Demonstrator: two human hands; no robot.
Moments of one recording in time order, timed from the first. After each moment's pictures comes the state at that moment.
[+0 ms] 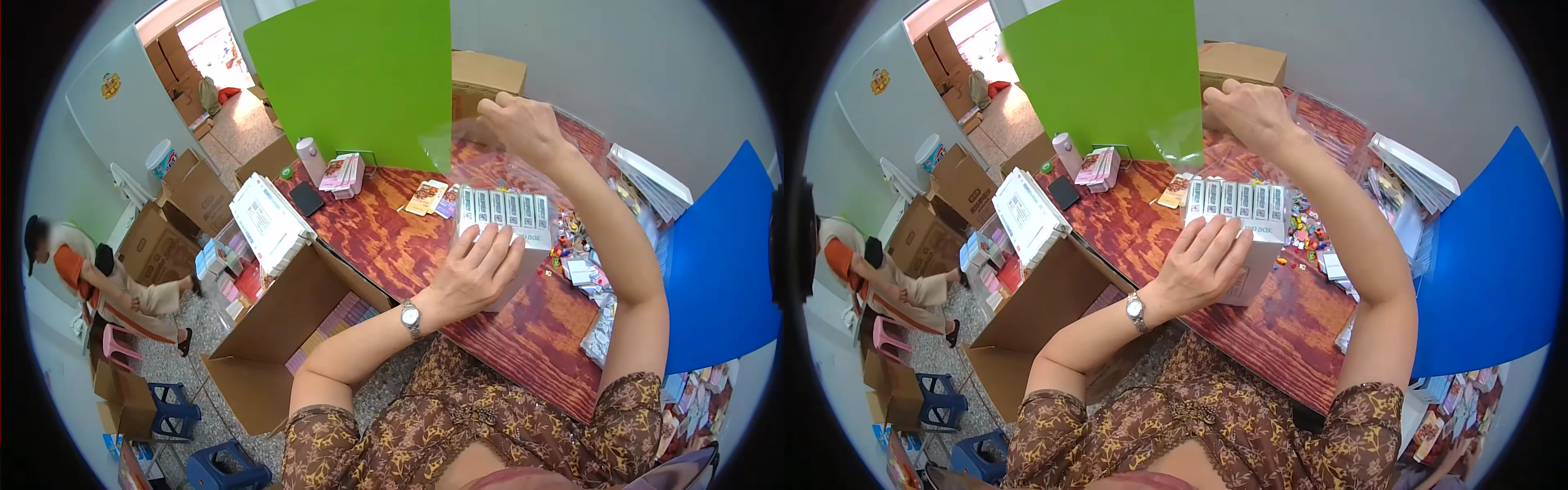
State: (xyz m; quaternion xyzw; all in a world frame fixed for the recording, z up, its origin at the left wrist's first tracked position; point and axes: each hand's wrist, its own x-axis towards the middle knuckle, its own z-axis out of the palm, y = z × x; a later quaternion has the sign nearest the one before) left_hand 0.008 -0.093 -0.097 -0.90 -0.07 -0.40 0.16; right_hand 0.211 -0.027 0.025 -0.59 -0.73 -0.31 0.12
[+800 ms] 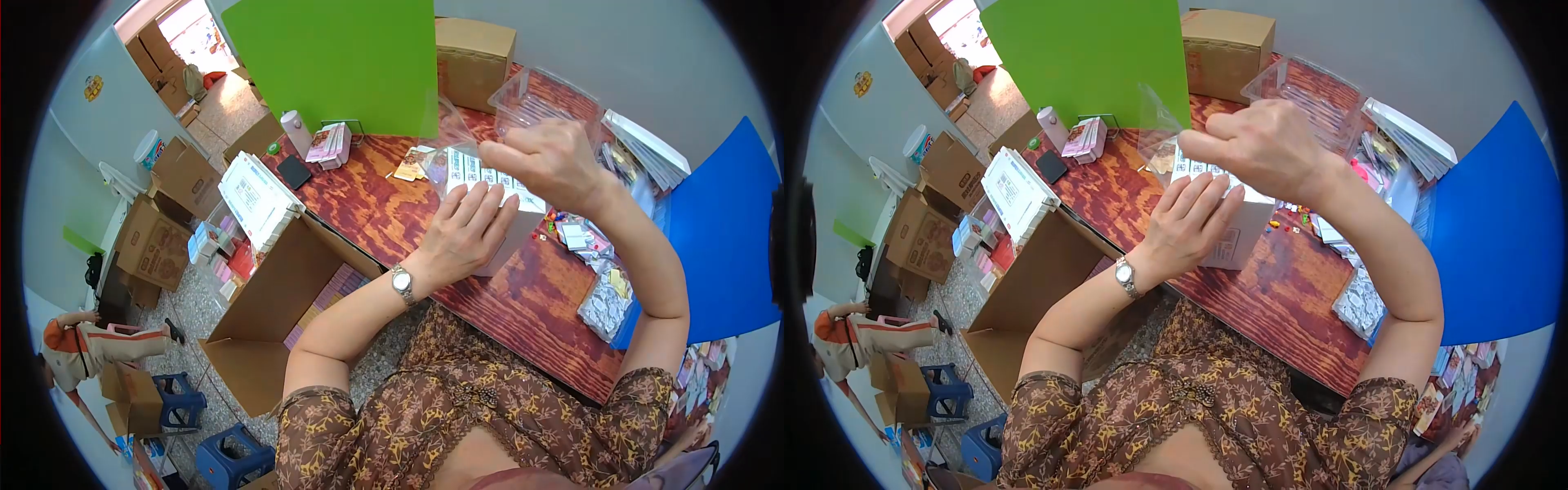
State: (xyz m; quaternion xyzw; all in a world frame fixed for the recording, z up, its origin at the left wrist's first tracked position) left_hand 0.010 -0.096 -0.094 -0.89 -0.07 -0.41 0.16; right_hand 0.181 -0.138 0.025 -0.37 -0.84 -0.35 0.19
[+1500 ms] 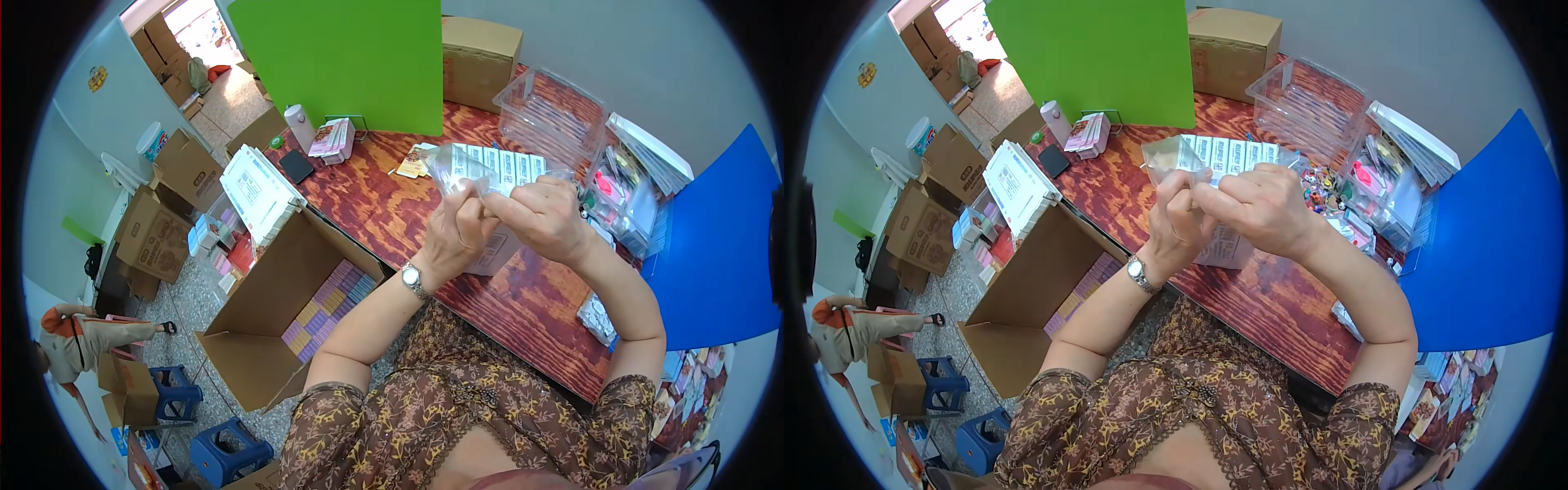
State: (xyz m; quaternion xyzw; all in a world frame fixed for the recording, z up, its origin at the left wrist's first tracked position) left_hand 0.030 -0.083 -0.141 -0.79 -0.11 -0.60 0.02; right_hand 0.168 -0.164 -0.032 -0.37 -0.83 -0.29 0.29
